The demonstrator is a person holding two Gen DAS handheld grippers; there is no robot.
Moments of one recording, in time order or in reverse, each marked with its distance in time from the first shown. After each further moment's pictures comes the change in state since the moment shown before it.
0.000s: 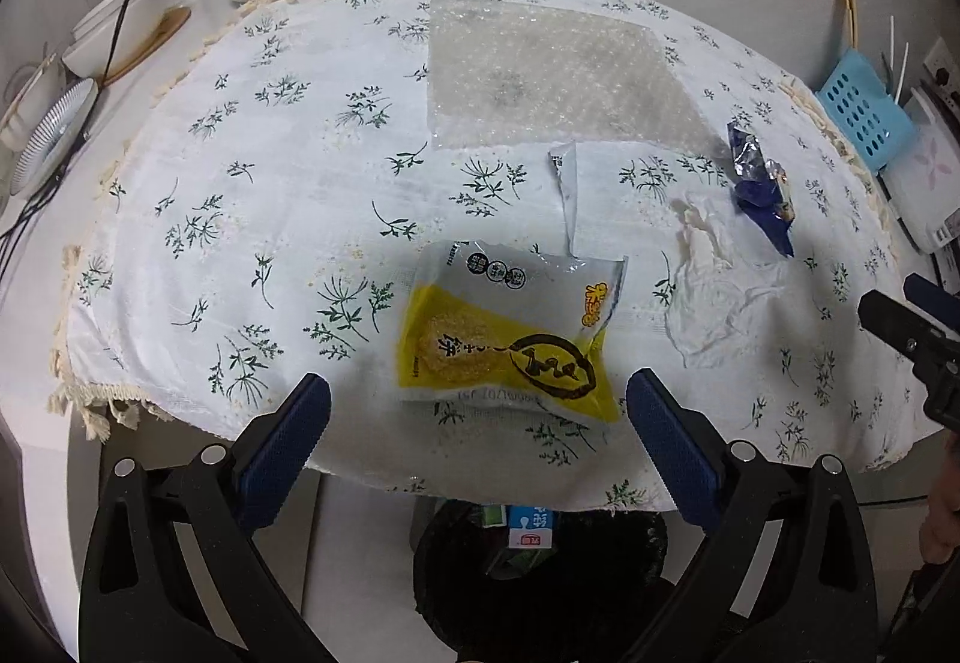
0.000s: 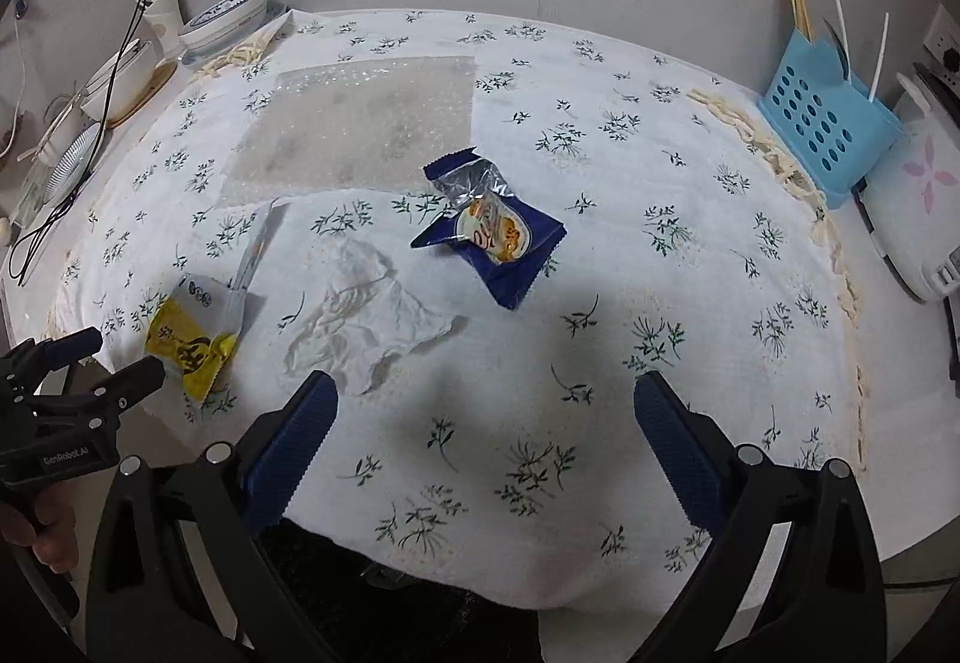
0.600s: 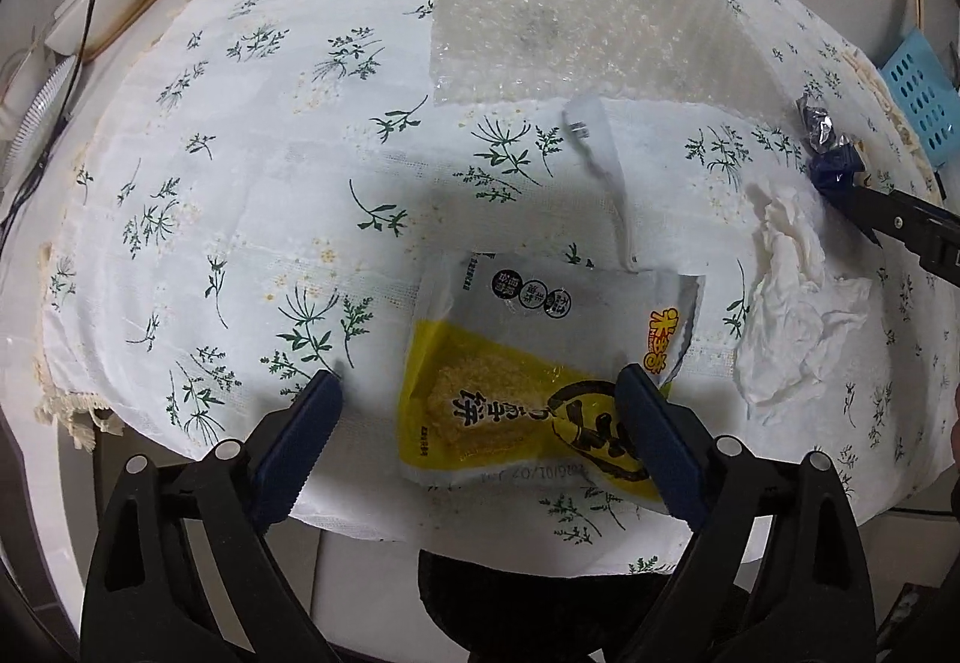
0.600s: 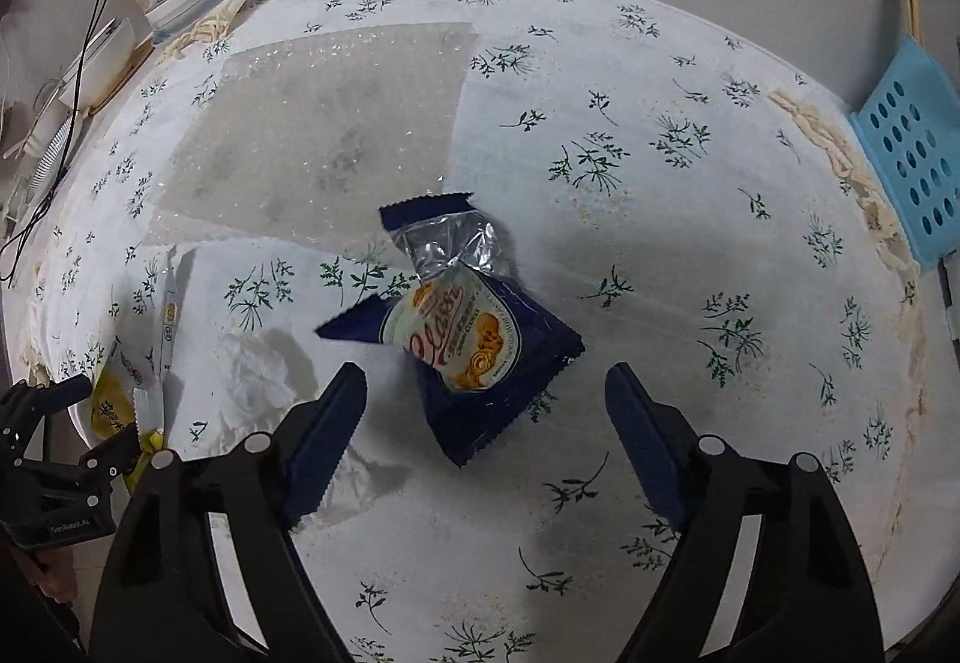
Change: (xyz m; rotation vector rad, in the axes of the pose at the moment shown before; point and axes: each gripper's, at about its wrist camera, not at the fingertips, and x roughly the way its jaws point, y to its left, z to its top) left arm 0.051 -0.008 0.026 -0.018 0.140 0.078; right arm 0.091 -0.021 0.062 -0.060 0.120 0.091
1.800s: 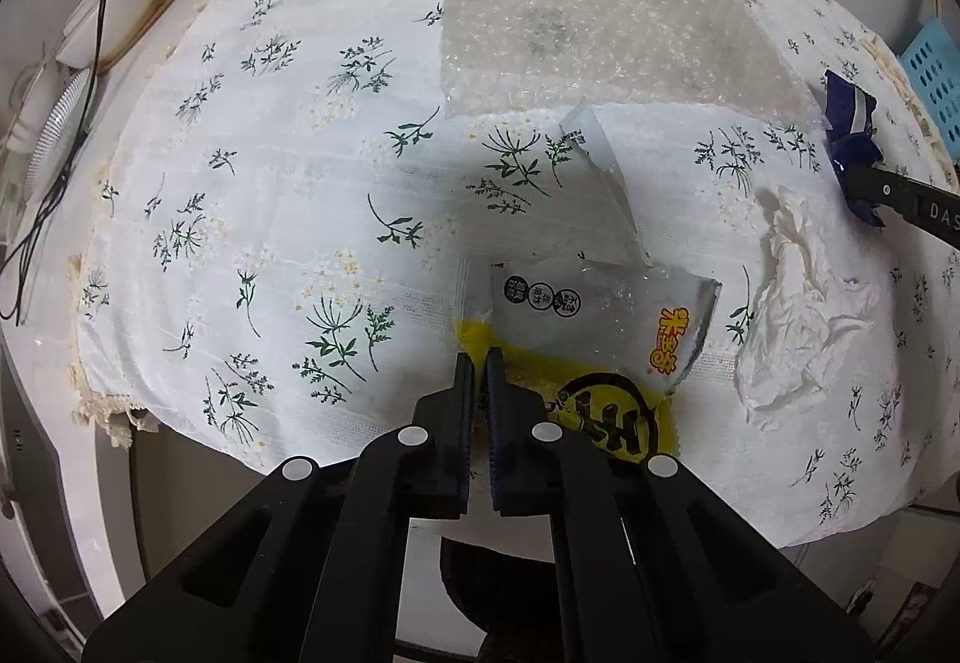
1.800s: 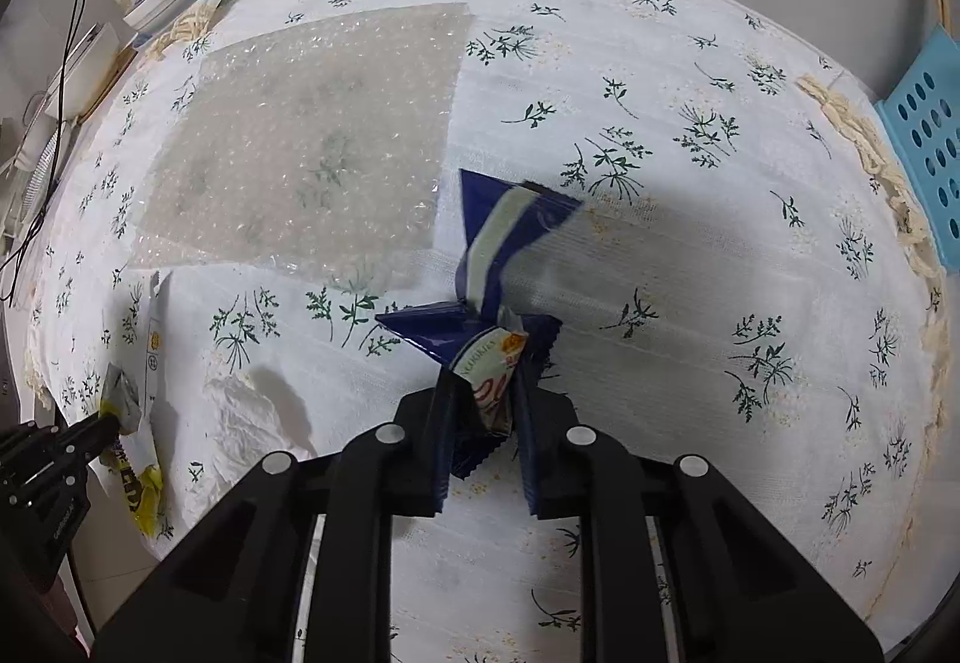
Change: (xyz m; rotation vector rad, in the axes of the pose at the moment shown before) left arm -0.006 -0.006 0.015 0.014 0.037 0.066; right arm 0.015 0.002 0.019 0.027 0.044 0.000
